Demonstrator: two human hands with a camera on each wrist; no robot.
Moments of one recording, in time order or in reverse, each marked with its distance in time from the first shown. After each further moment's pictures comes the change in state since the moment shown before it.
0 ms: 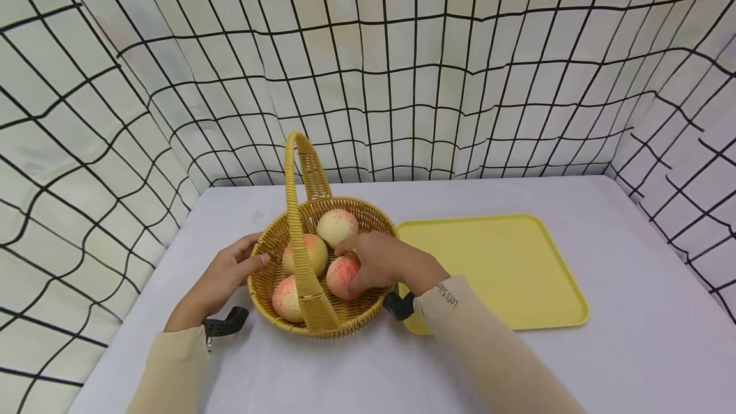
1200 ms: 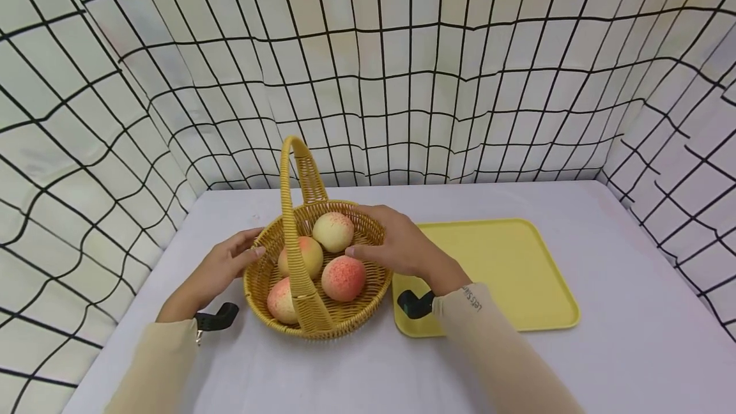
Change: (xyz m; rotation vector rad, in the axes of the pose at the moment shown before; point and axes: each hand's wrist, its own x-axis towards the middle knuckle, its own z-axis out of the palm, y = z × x) left_hand 0.003 0.016 -0.007 0.193 -0.010 0.041; right_hand -0.031 0.023 -0.019 0.254 0.337 -0.047
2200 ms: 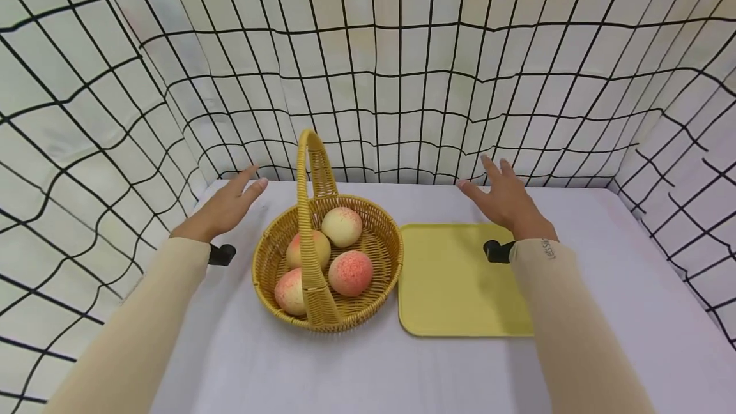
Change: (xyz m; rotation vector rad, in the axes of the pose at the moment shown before) left_hand 0.073 0.040 -0.040 0.400 0.059 -0.016; right_hand -0.033 0.084 -0.149 -0.377 0.148 0.452
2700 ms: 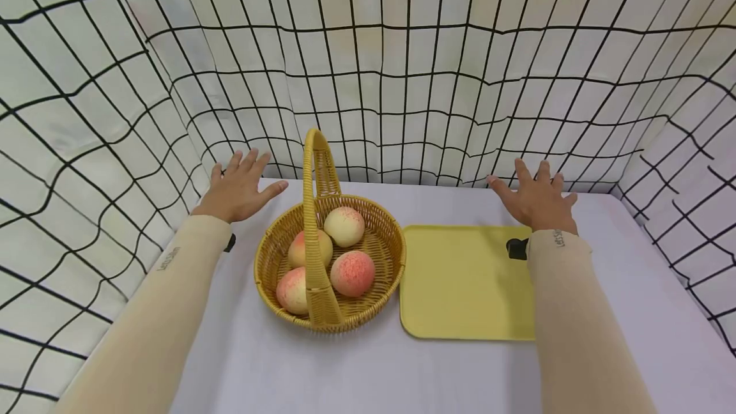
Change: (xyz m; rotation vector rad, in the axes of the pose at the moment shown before) left_hand 0.029 -0.003 0.004 0.439 0.143 0.059; right_hand 0.001 0.032 -0.019 -0.186 0.036 0.160
